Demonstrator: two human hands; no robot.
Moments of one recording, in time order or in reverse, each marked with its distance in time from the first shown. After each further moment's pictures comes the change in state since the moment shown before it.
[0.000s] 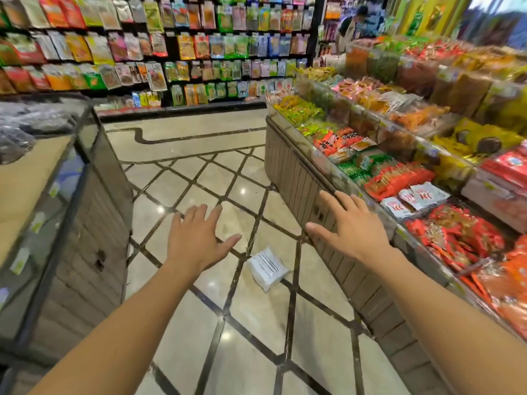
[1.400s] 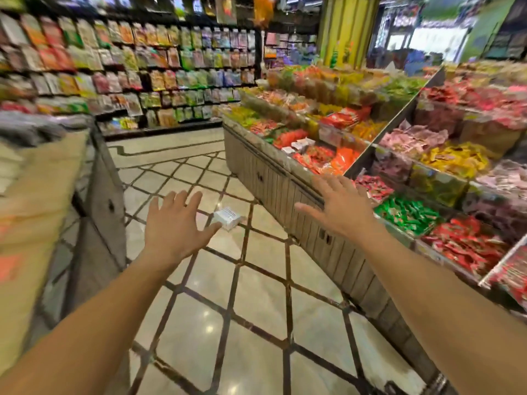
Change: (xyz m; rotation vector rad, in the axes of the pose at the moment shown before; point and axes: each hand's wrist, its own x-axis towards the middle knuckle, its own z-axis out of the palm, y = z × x) left_hand -0.806 0.192 -0.202 0.040 0.200 0.075; right_hand -0.875 0.057 -0.133 -0.065 0.177 0.108
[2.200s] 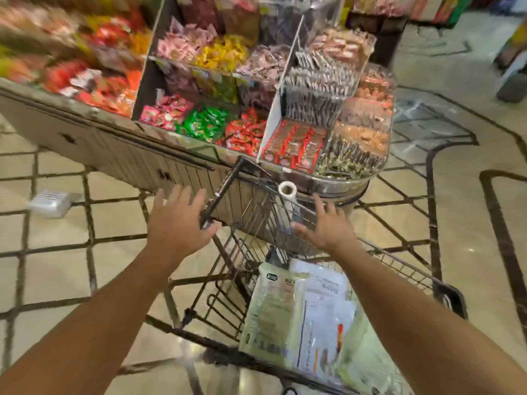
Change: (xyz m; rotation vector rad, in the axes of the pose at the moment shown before) left_hand -0.202 0.510 -0.001 -0.012 -0.135 0.684; right_hand -0.445 0.387 0.094 0.215 -0.362 0.854
